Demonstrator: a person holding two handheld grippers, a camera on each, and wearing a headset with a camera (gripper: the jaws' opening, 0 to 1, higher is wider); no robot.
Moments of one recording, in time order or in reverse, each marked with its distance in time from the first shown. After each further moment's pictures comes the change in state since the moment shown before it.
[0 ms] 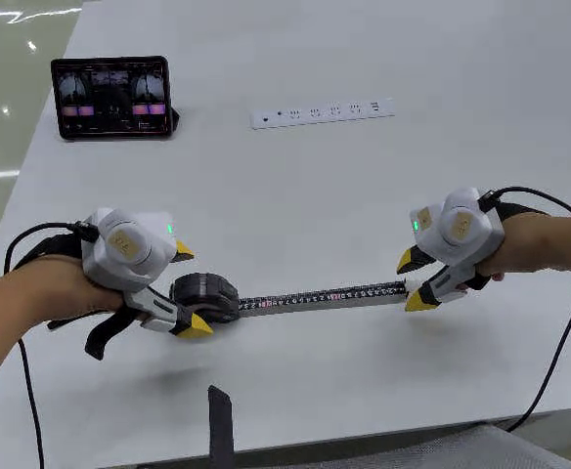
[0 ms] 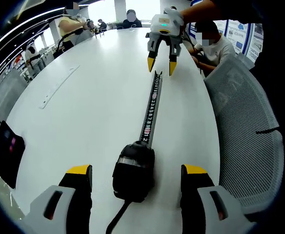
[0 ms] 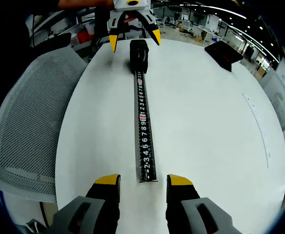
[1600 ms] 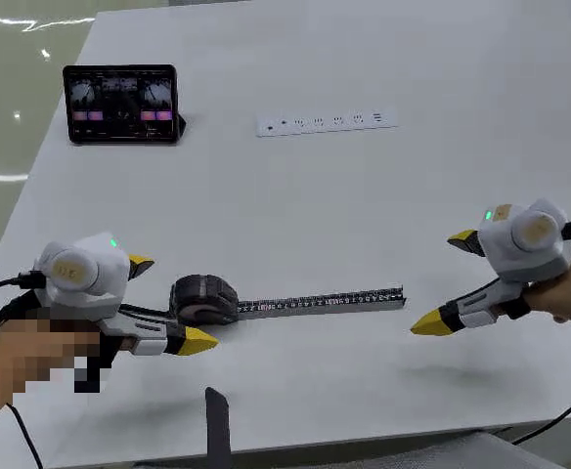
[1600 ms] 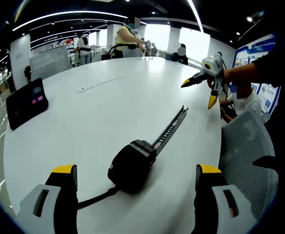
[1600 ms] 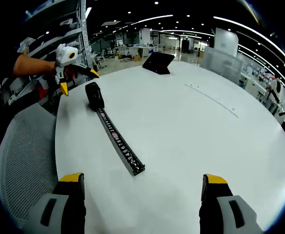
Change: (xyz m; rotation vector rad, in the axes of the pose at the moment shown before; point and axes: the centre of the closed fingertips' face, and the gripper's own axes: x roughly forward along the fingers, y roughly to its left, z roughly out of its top) left arm -0.030 -0.002 -0.013 -0.467 -0.306 0.204; right arm -0.049 0.000 -0.014 0.460 -0.310 -0.276
